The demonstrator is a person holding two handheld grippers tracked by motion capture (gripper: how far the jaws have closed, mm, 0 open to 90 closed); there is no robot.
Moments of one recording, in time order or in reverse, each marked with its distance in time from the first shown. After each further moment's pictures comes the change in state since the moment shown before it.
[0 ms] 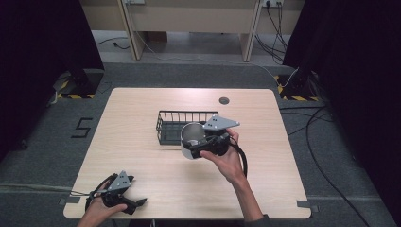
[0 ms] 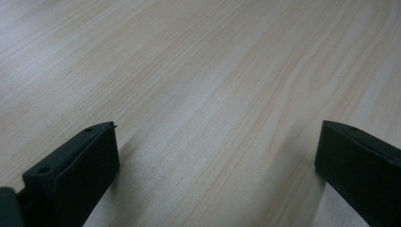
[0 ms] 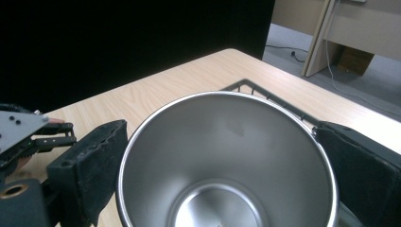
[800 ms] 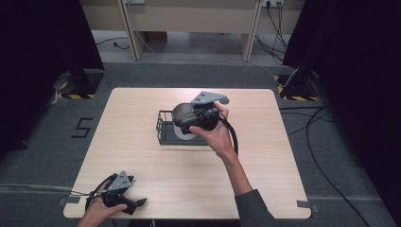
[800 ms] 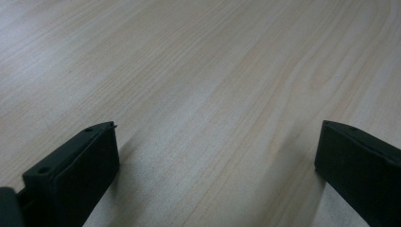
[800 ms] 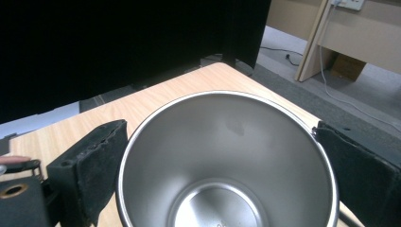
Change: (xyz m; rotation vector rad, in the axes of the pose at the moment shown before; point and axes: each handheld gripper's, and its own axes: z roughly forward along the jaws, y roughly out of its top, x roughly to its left) left arm 0.000 0.000 0.000 0.003 -0.001 0.002; right arm -0.024 0.055 0.036 0.024 -0.018 -0.022
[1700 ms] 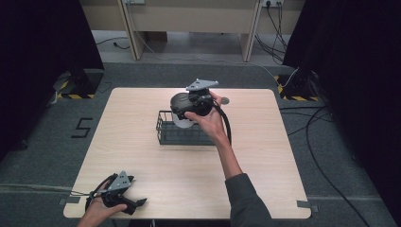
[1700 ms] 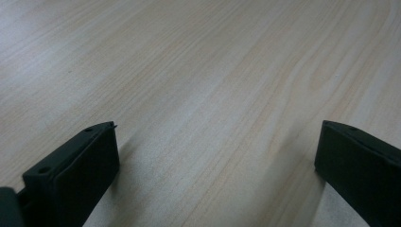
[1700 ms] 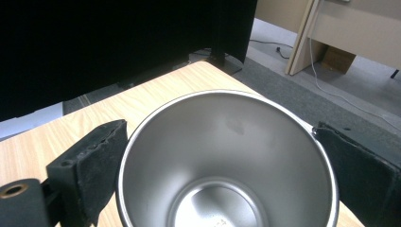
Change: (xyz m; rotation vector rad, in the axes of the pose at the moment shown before) left arm 0.000 0.000 0.000 0.000 -0.001 0.001; right arm -0.031 0.014 0.040 0.032 -0.035 0.018
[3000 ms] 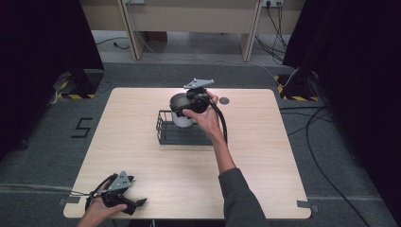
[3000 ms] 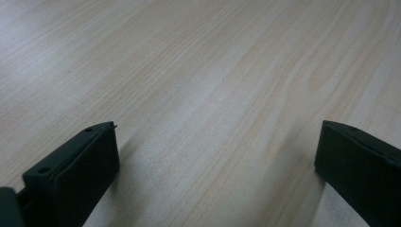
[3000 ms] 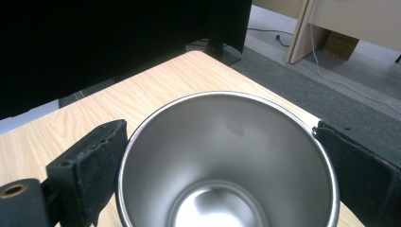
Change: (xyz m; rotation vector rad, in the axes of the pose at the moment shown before) left arm 0.000 0.000 0.000 0.000 -0.001 0.002; right arm -0.014 -0.007 0.029 0.034 0.000 0.033
